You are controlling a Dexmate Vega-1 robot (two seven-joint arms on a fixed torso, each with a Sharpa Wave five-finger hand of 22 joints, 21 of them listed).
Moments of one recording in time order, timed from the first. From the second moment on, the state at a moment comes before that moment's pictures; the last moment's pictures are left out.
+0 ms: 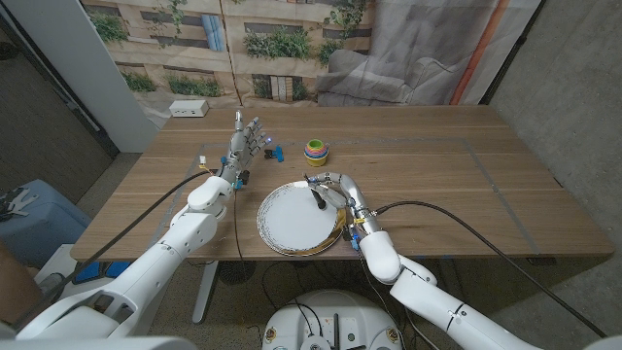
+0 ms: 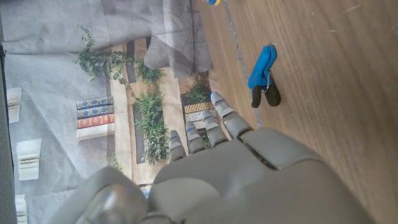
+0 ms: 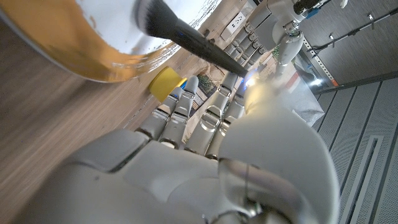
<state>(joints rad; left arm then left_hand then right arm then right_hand) 0.84 0.51 0.37 -1.30 -0.65 -0.29 -0.03 0.01 0.07 -0.13 0.14 0.21 0.06 -0.21 0.19 0.19 0.09 -0.15 0.20 0.19 0.17 -0.04 0.18 0.18 0.33 0.02 0.20 0.18 -1.07 -0.42 -0.70 -1.63 -0.15 0.22 -0.48 1.02 0.14 0.28 -0.17 0.19 0.95 -0.20 0.51 0.18 1.09 -0.22 0.20 0.21 0.53 -0.05 0.44 0.26 0.41 -0.04 0.18 0.16</state>
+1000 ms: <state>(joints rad) 0.84 0.51 0.37 -1.30 -0.65 -0.29 -0.03 0.01 0.07 -0.13 0.14 0.21 0.06 -0.21 0.19 0.19 0.09 -0.15 0.20 0.19 0.17 -0.04 0.18 0.18 0.33 0.02 0.20 0.18 -1.14 -0.45 -0.68 -1.72 -0.17 0.18 -0.51 1.02 0.14 0.28 -0.17 0.19 0.95 -0.20 0.50 0.18 1.09 -0.22 0.20 0.21 0.53 -0.05 0.44 0.26 0.41 -0.04 0.18 0.16</state>
